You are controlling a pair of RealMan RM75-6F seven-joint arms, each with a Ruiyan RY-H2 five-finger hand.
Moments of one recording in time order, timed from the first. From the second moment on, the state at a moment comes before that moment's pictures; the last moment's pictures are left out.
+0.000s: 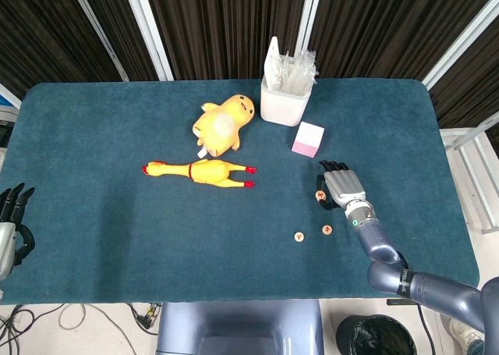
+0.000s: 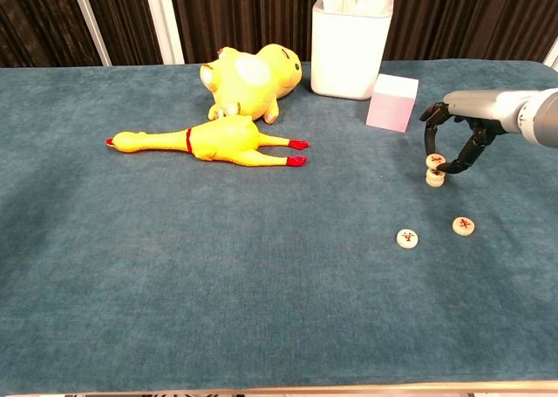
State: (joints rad) left arm -0.10 -1.11 -0.07 -1.65 1.42 1.48 0.12; right arm 0.83 -1.47 0.17 -1.32 -0.77 0.76 -0.36
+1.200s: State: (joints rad) left arm -0.10 -1.11 -0.07 -1.65 1.42 1.48 0.12; right arm 0.83 -1.50 0.16 -1.25 -0.76 0.73 -0.32
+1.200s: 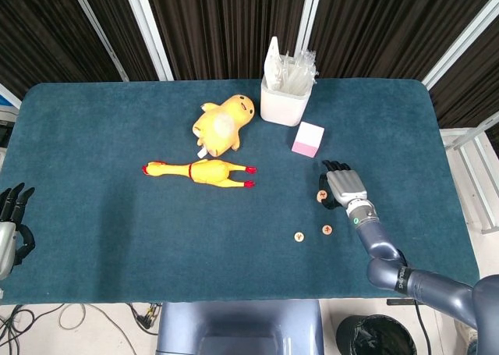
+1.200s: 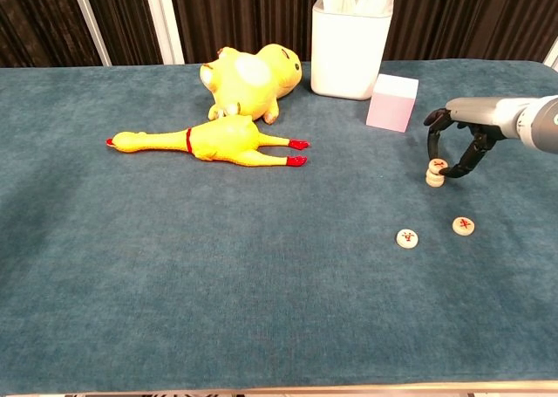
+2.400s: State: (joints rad) left arm -0.10 -1.11 -0.07 -1.65 1.42 1.48 0.13; right arm 0.77 -1.37 0.15 -1.50 -0.88 0.85 -0.30
